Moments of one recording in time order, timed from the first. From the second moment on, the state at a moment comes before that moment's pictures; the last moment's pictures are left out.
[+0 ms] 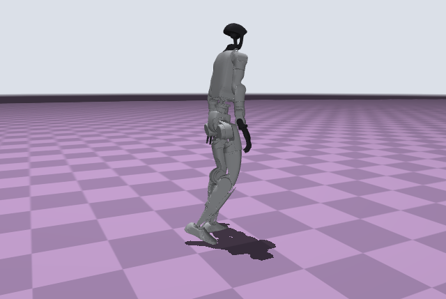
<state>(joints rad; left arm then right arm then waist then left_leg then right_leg) 0.01 0.25 0.37 1.26 0.78 -0.04 -0.22 -0.02 -0.09 -0.18 1.38 -1.08 0.02 -0.32 0.03 -0.04 -0.04 -0.33 0.04 0.24 0.27 -0.07 0.08 -0.21 -0.15 -0.48 0.60 -0.18 0.09</state>
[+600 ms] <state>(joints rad) 0.17 0.20 0.37 1.56 0.97 0.05 -0.16 0.02 -0.08 -0.25 1.49 -1.12 0.01 -0.31 0.03 -0.08 -0.05 0.06 -0.05 0.18 0.02 -0.13 0.01 0.00 -0.05 -0.42 0.06 -0.16 0.00</state>
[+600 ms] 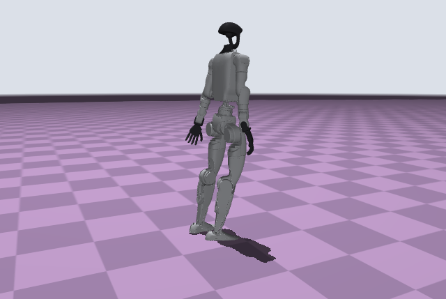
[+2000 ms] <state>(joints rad) 0.08 0.15 0.29 1.34 0.91 -0.17 -0.14 0.02 -0.13 -0.35 1.56 -1.15 0.06 -0.21 0.10 -0.05 -0.04 -0.24 -0.03 -0.01 0.29 -0.23 -0.11 -0.05 -0.18 -0.69 0.04 -0.18 0.01</state>
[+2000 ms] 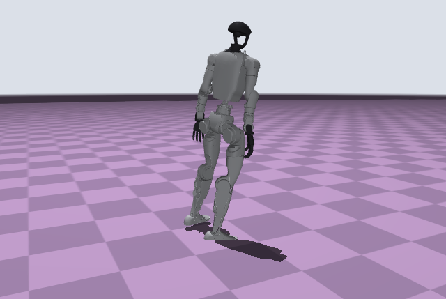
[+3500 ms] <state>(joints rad) 0.06 0.16 0.27 1.39 0.94 -0.07 -0.20 0.10 -0.10 -0.36 1.51 -1.19 0.03 -0.22 0.16 -0.09 -0.09 -0.02 -0.02 0.14 0.04 -0.12 -0.01 0.02 -0.12 -0.55 0.05 -0.17 0.05</state>
